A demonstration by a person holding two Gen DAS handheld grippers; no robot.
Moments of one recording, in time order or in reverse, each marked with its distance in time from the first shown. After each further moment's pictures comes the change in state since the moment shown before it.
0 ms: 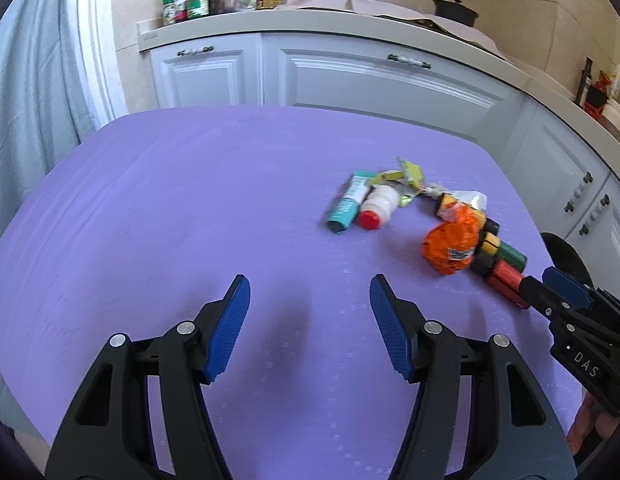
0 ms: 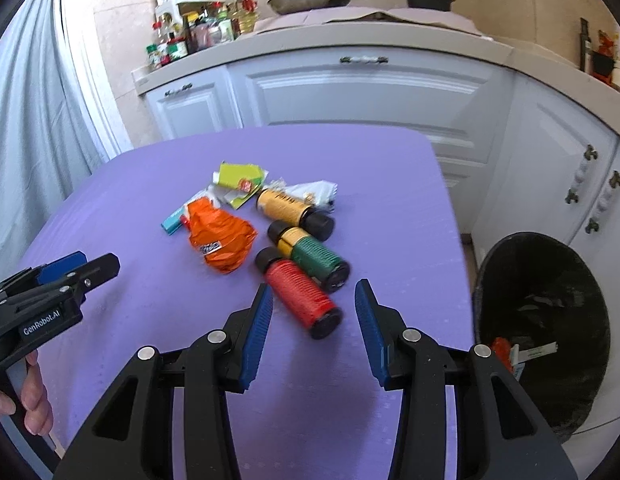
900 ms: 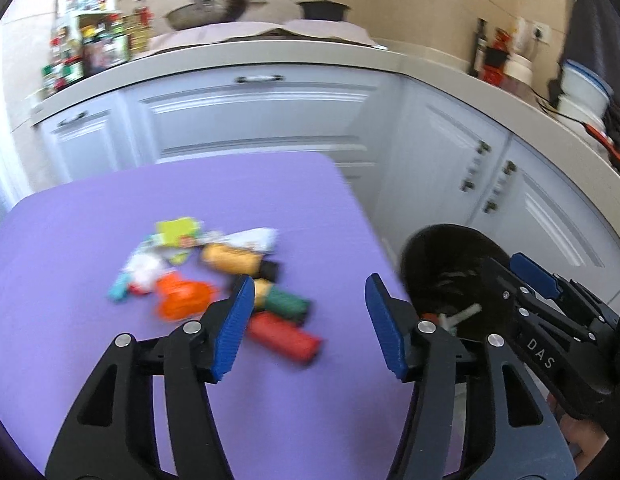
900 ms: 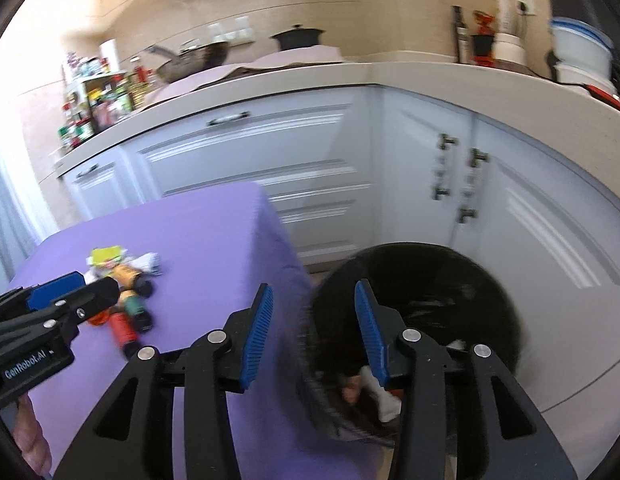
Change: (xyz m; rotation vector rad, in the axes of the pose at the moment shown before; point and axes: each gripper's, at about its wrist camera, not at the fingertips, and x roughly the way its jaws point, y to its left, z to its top) left arm -0.014 -0.164 0.023 0.217 -0.064 -0.229; right arm -0.061 -0.122 -0.008 0.206 -0.181 -0.224
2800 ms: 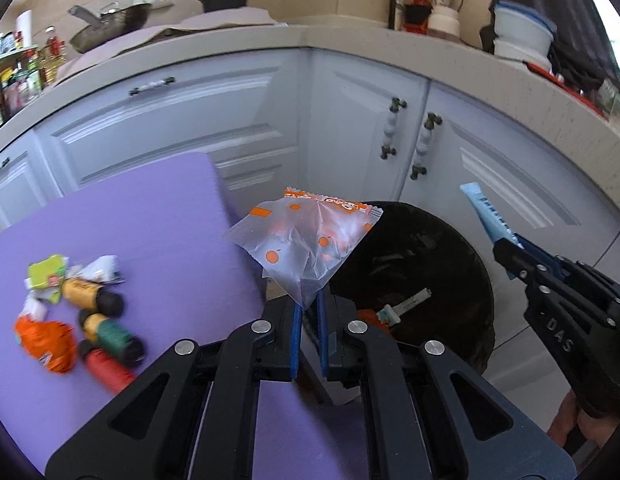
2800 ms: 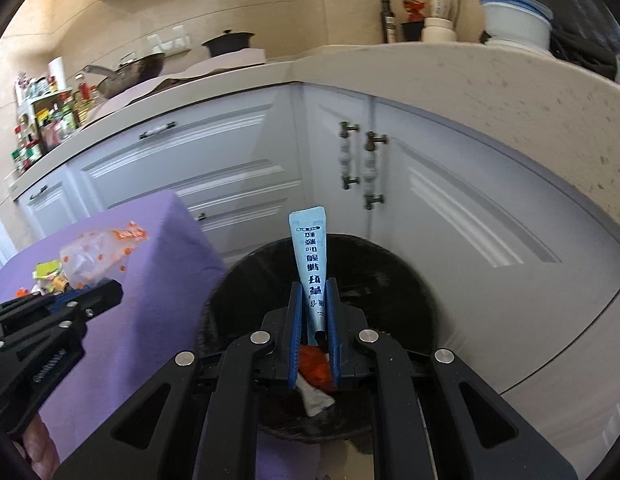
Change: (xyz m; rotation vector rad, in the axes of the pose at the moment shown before) left arm 0.060 -0.125 -0.001 0.207 0.044 -0.177; right arm -0.018 -0.090 -0.011 0.110 -0.007 -0.194
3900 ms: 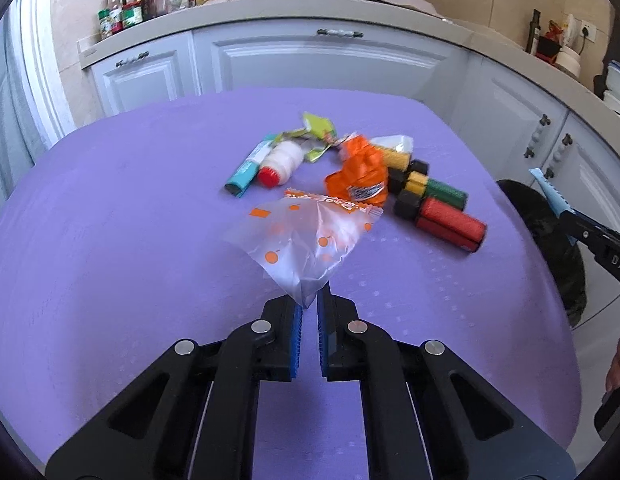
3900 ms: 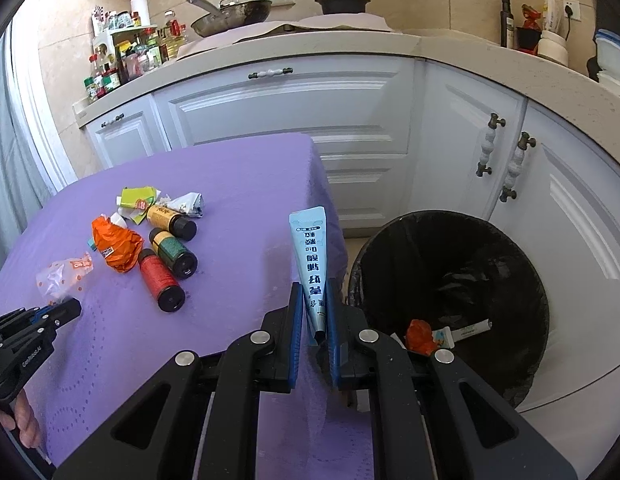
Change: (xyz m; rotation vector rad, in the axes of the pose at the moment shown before) left arm -0.098 0.180 -0.116 -0.279 0.050 0.266; right arm -0.003 0.125 -0.024 -0.204 0.121 0.225
